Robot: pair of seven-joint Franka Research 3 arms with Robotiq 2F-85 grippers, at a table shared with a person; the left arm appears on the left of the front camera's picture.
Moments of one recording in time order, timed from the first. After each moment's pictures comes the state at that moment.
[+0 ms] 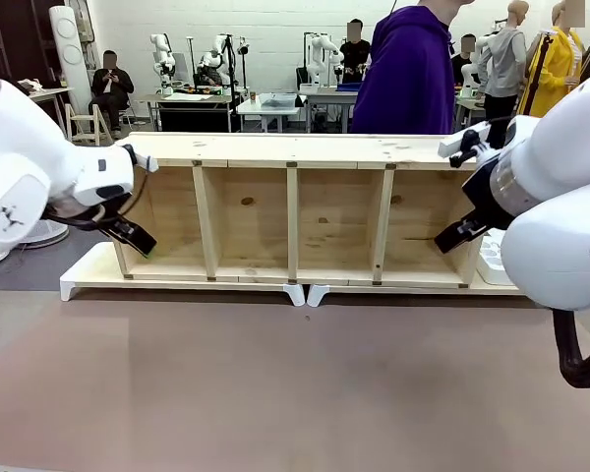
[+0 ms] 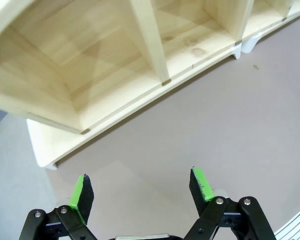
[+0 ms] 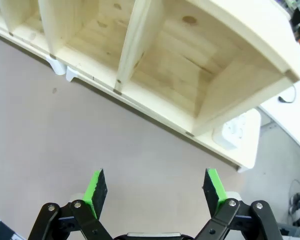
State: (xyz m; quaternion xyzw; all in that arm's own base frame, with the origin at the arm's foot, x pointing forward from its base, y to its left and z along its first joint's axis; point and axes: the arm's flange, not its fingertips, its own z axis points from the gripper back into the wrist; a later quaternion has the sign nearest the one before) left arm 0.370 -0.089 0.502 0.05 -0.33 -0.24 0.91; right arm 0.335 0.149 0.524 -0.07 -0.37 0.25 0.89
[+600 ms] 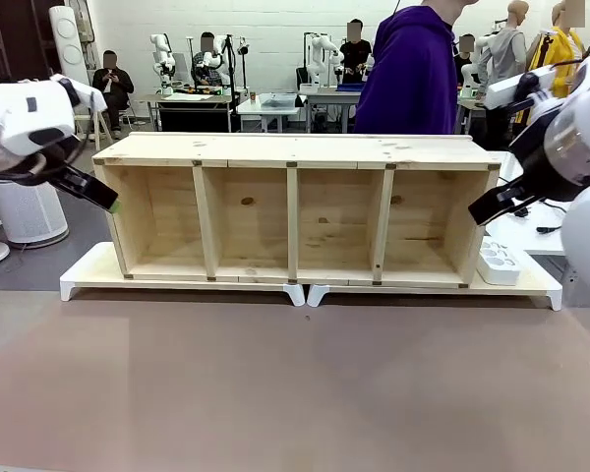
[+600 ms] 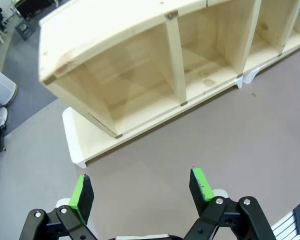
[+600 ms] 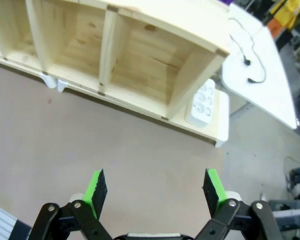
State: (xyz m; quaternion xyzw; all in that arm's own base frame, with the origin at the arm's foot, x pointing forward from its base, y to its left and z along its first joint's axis) left arm 0.315 -0.057 0.585 0.05 -0.40 -0.21 0.89; right arm 0.264 0.131 0.588 -0.09 -0.40 0.17 0.90
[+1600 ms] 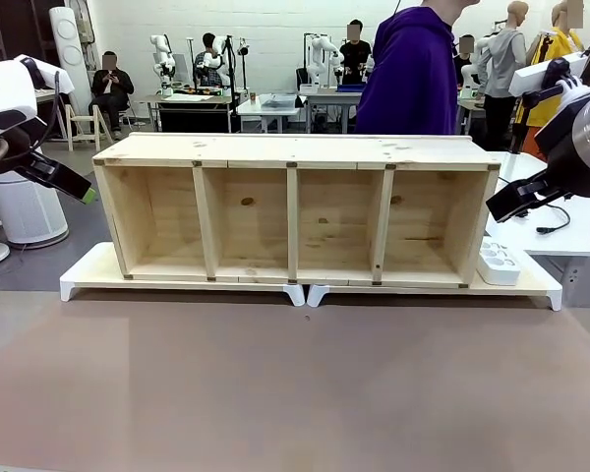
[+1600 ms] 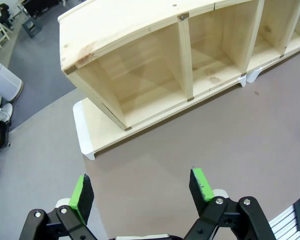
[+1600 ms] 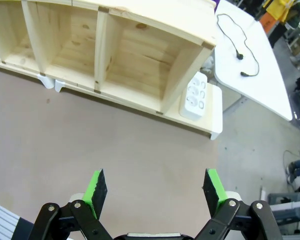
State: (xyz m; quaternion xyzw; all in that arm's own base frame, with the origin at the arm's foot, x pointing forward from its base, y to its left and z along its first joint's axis) left arm 0.297 -0.043 0.599 0.06 -0.40 -0.20 0.89; right arm 0.248 0.126 0.597 -0.09 -0.40 0.16 0.90
